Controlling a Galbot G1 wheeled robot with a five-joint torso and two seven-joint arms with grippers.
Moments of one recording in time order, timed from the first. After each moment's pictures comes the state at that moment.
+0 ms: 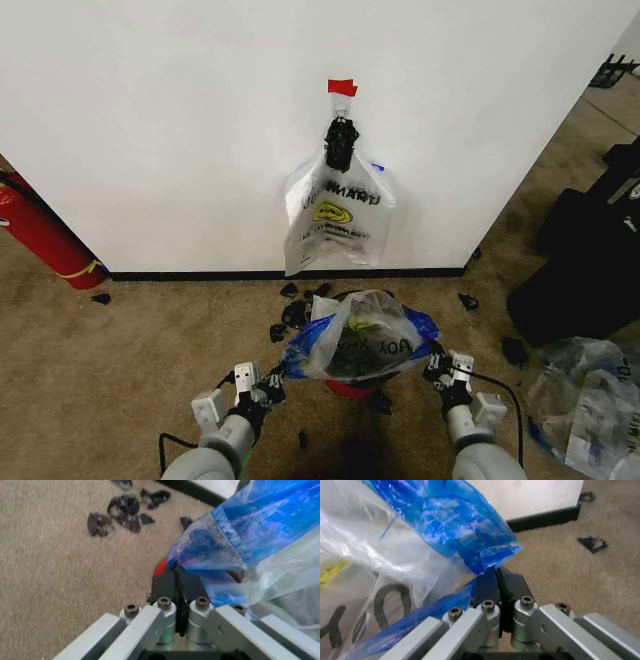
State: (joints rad) left arm 1.47 -1.02 -0.10 -2.16 -0.97 0.25 -0.51; right arm -1.53 1.22 0.38 1.94 0.50 -0.09 0.27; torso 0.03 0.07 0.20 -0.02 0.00
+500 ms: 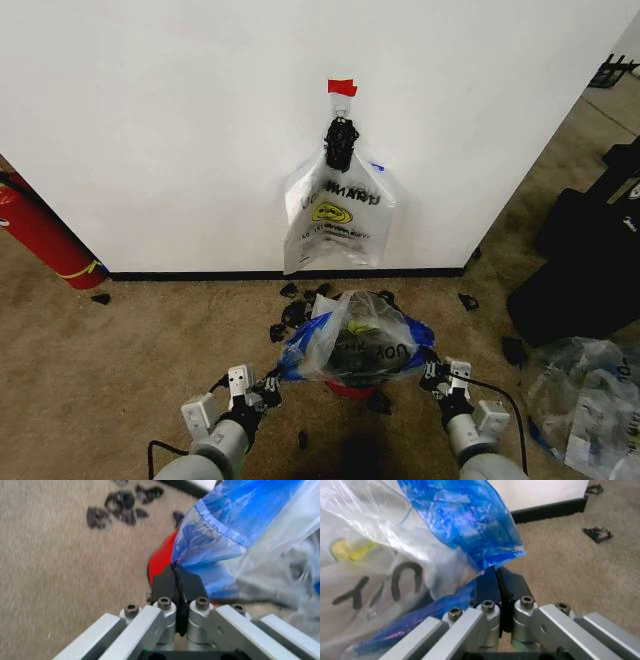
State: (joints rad) left arm 1.62 -0.99 -0.15 -2.29 -0.95 0.26 -0.49; right arm -1.64 1.24 0.40 2.00 0.46 -0.06 0.22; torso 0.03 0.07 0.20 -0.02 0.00
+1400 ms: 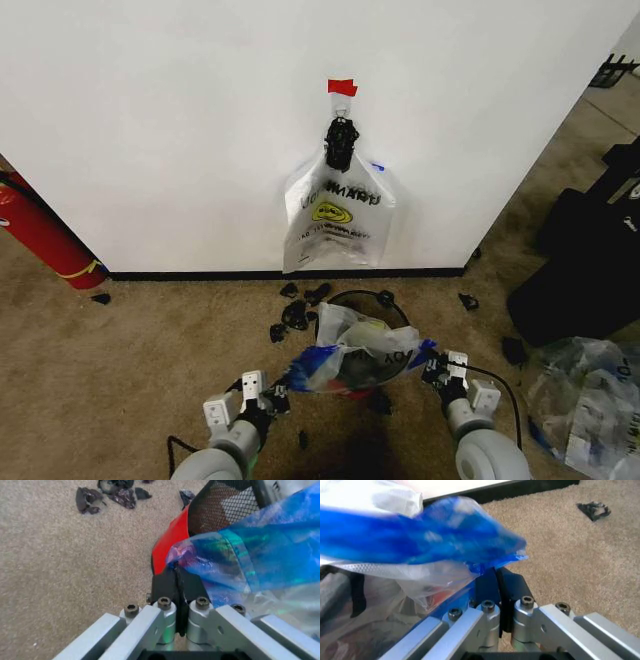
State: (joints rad) left arm 1.43 -1.06 -0.04 -2.11 -0.93 0.31 -0.52; right arm -1.47 1.23 0.39 1.88 0.53 -0.25 0.28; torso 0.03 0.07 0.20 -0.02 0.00
